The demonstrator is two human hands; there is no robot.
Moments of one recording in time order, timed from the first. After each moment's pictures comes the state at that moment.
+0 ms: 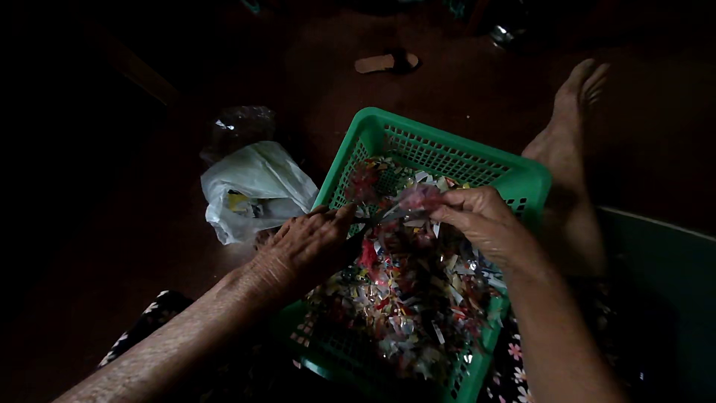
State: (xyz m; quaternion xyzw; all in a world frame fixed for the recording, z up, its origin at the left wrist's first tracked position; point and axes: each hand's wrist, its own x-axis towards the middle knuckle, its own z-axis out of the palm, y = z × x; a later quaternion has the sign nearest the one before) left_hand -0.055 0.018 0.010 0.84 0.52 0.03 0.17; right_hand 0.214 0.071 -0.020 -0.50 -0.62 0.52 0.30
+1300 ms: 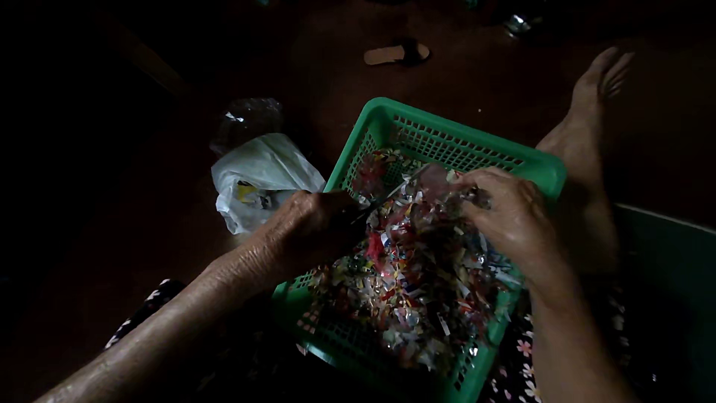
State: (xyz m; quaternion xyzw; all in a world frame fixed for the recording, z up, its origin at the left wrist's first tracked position) left_hand -0.072 0.020 0.029 0.79 0.49 0.15 0.33; right_hand 0.224 0.067 -0.011 -0.58 -0.74 0.26 0.21
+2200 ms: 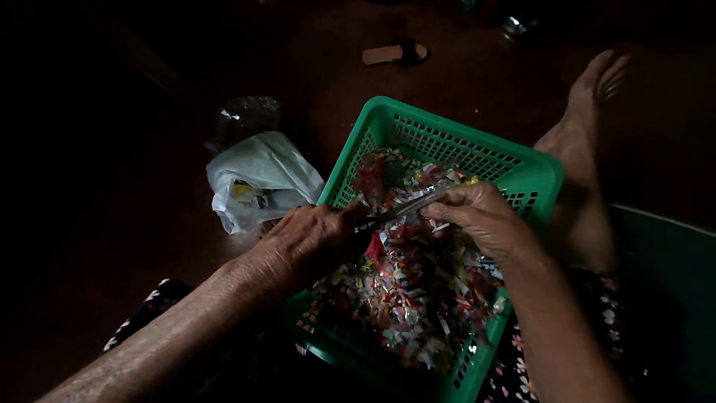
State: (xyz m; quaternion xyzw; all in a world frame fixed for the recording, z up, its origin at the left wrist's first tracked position) left_hand -0.061 0.011 0.023 0.85 0.49 0.04 0.18; right_hand 0.201 0.065 -0.017 -0.50 -0.53 0.62 0.29
